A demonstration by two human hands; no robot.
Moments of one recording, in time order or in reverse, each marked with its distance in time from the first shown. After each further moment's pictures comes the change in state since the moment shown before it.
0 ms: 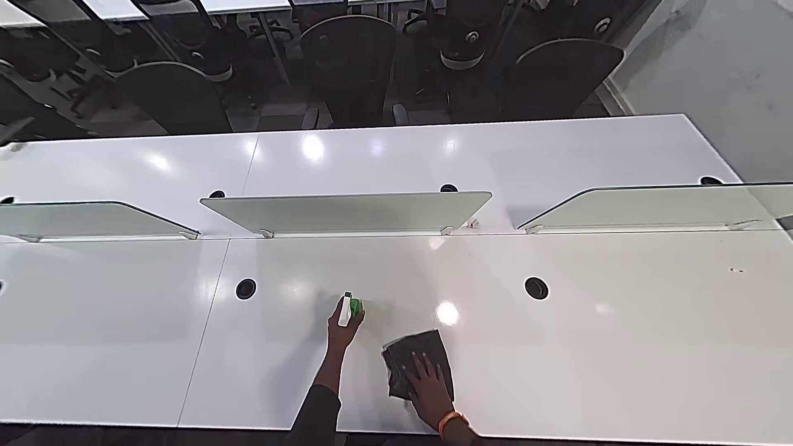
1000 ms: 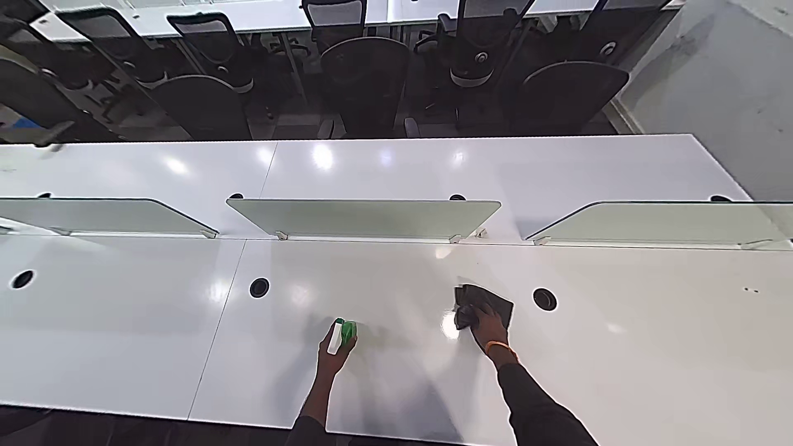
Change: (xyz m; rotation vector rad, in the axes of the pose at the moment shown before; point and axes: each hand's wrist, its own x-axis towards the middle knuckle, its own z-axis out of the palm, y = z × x) left_hand -0.045 -0.048 -0.053 -0.004 0.015 -0.013; right_hand 0.076 0.162 -0.128 0.156 0.369 0.476
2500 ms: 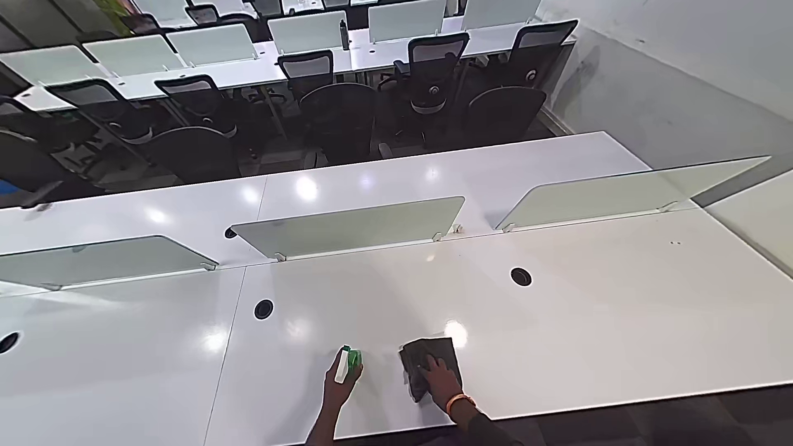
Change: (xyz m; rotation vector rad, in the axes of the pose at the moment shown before) left_hand -0.057 -0.045 -0.029 0.010 -0.135 0.065; right_hand -0.201 -0.108 0.087 -0.216 -0.411 -0.327
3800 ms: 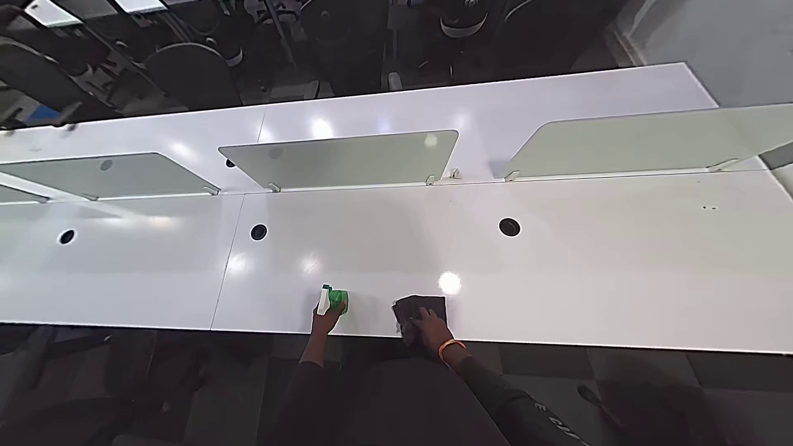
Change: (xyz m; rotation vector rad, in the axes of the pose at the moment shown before) left_hand -0.075 0.012 0.065 0.135 0.140 -0.203; right_hand -0.059 0.105 0.048 -0.031 0.018 -0.232
